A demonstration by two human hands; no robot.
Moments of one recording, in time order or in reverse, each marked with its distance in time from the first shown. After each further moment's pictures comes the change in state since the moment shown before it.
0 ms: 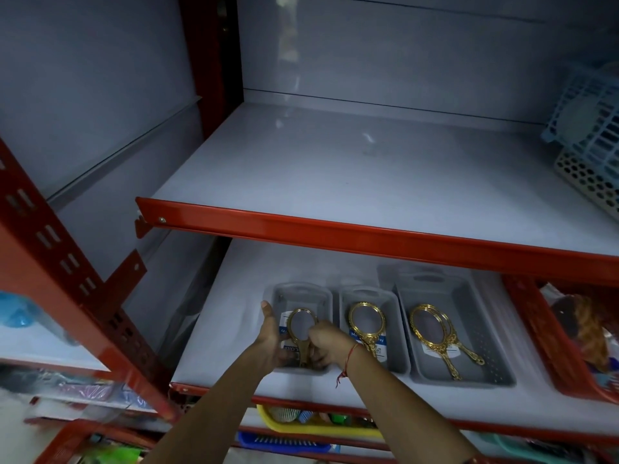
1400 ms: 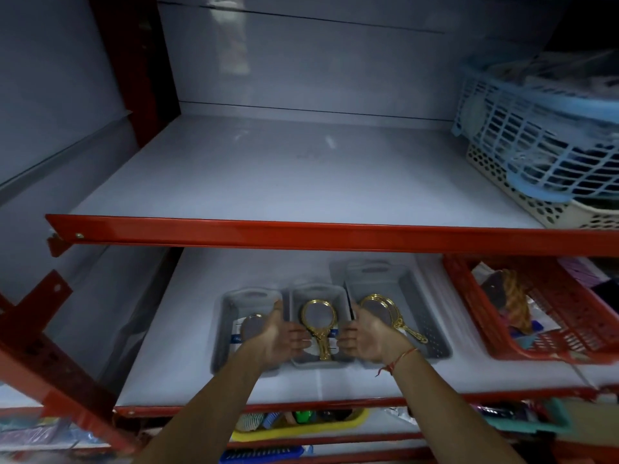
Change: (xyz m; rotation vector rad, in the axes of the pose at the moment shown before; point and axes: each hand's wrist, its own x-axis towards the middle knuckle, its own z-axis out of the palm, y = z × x) left_hand -0.006 -0.017 0.084 0.159 -0.308 -0.082; right_hand -0.038 0.093 -0.132 0.809 -0.050 0.072
